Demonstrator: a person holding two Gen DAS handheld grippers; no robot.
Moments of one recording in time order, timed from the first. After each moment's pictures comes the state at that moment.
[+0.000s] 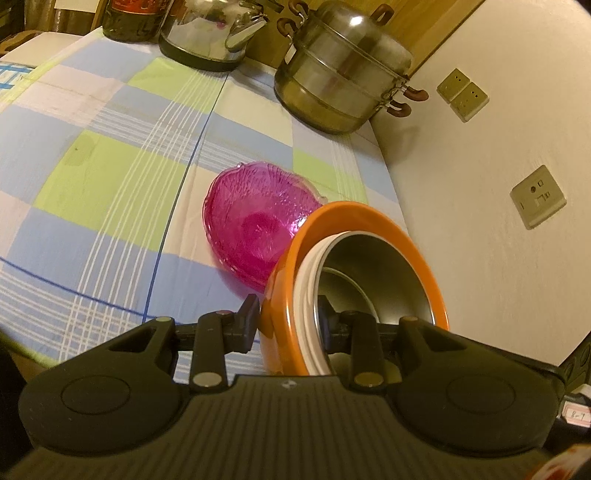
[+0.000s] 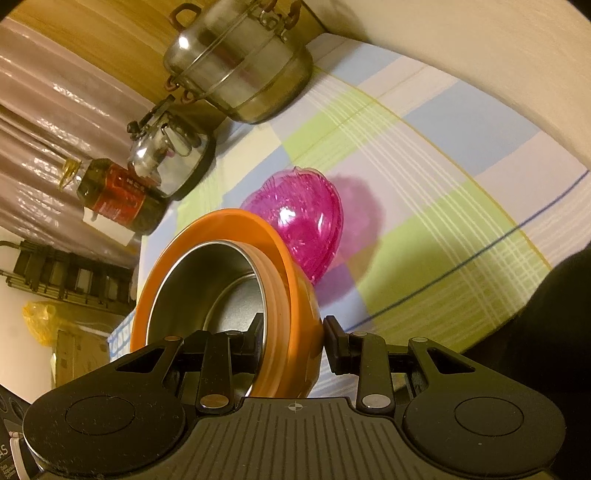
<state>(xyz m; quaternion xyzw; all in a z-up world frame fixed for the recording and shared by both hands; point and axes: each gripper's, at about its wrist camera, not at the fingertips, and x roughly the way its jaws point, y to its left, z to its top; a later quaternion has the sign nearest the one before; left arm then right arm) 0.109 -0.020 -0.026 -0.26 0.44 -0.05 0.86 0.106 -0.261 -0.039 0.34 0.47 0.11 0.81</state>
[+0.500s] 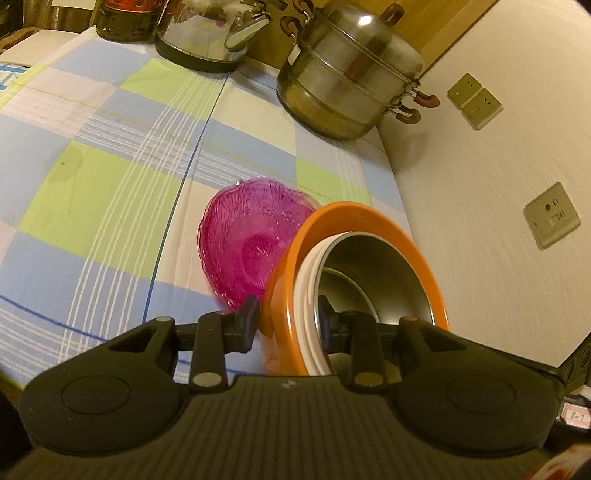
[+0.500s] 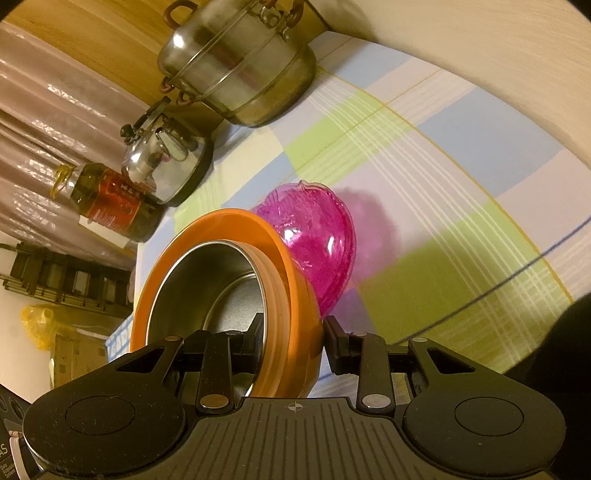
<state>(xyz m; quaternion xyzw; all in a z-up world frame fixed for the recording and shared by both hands) 0.151 -0.013 -0.033 -0.27 0.44 -0.04 0.86 0.149 -0.252 -0.047 0.34 0.47 0.10 0.81</state>
